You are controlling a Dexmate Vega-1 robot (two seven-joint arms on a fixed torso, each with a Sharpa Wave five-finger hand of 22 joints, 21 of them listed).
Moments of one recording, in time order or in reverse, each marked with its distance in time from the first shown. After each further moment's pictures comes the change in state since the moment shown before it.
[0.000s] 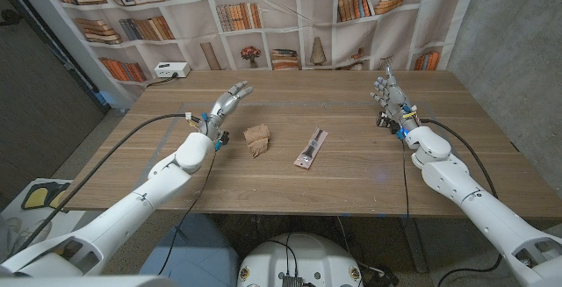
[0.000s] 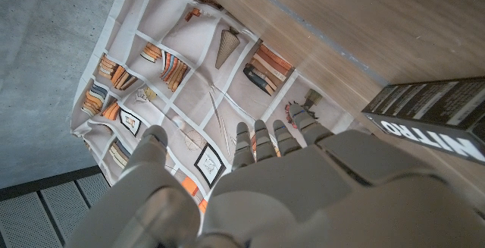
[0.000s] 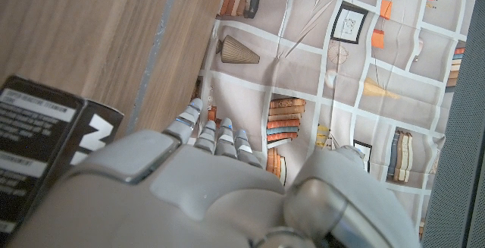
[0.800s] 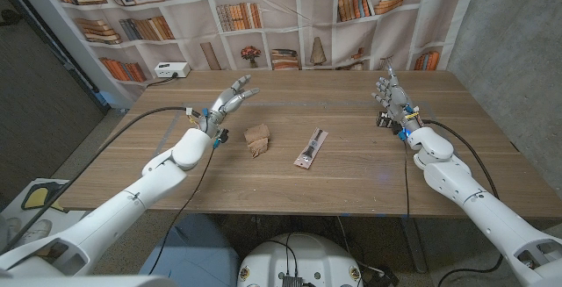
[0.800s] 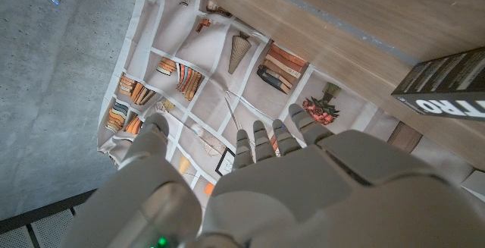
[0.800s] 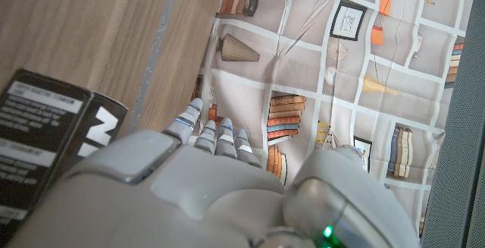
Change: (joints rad) left arm 0.026 0.062 -0.011 -0.110 0.070 0.038 -0.003; left_hand 0.091 -0.004 0.007 -0.034 -0.008 -0.102 -0.081 -0.012 0.016 0.018 -0.040 0.001 0.000 0.019 -0.018 0.000 0.000 0.018 -0.007 -0.025 0.000; right arm -0.005 -0.002 0.008 0.005 0.014 0.008 0.013; right_hand 0.005 0.005 0.000 0.000 0.000 0.000 0.000 0.004 0.000 0.000 0.000 0.000 0.000 0.000 0.000 0.000 0.000 0.000 0.000 0.004 0.000
